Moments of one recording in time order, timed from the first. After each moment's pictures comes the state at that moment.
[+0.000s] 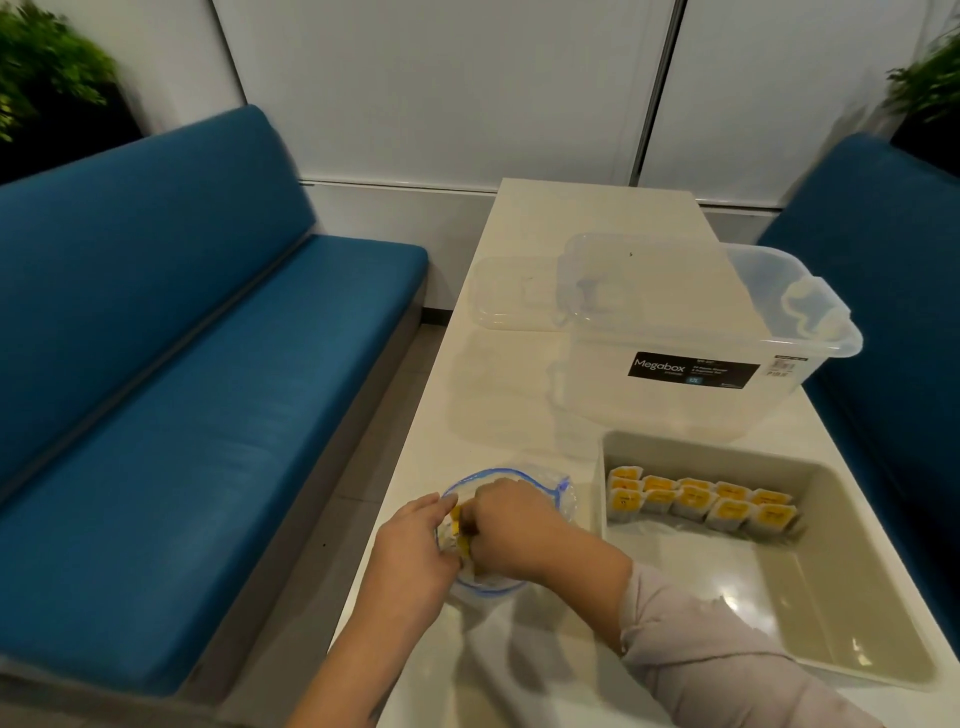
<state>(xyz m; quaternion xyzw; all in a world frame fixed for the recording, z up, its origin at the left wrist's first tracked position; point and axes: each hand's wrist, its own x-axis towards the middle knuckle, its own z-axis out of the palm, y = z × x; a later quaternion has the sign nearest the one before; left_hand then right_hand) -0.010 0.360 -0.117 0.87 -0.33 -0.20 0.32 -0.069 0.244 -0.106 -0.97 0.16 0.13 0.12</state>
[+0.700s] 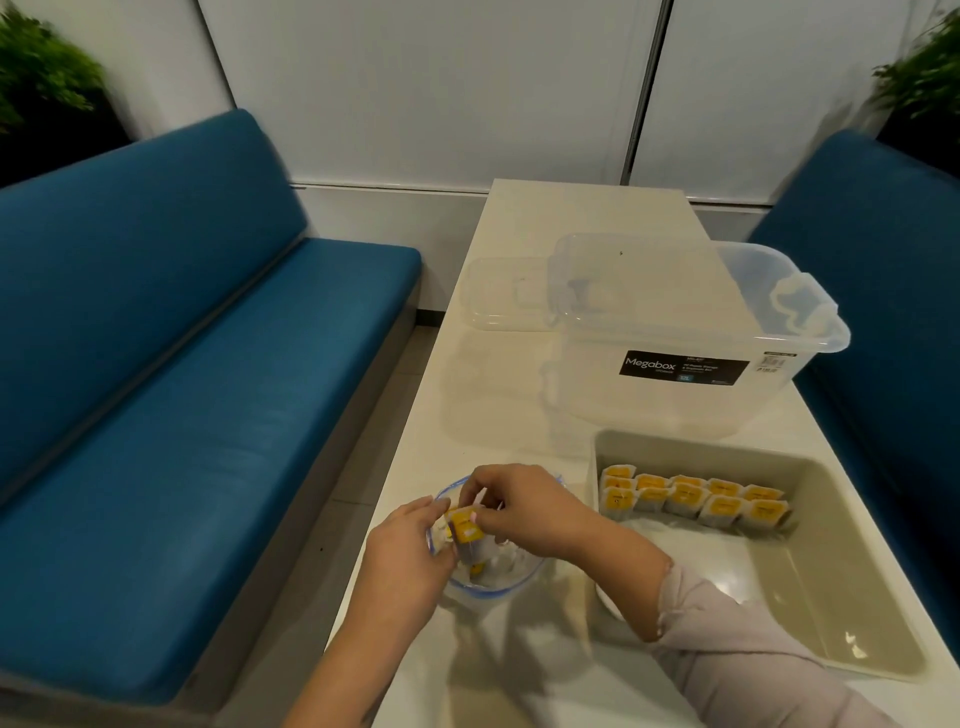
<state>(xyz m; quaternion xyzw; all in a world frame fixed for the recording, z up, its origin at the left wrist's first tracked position) -0.014 0.360 -0.111 0.87 -0.32 -0.20 0.32 -0.086 0.223 -0.097 -0.88 0.23 0.02 0.42</state>
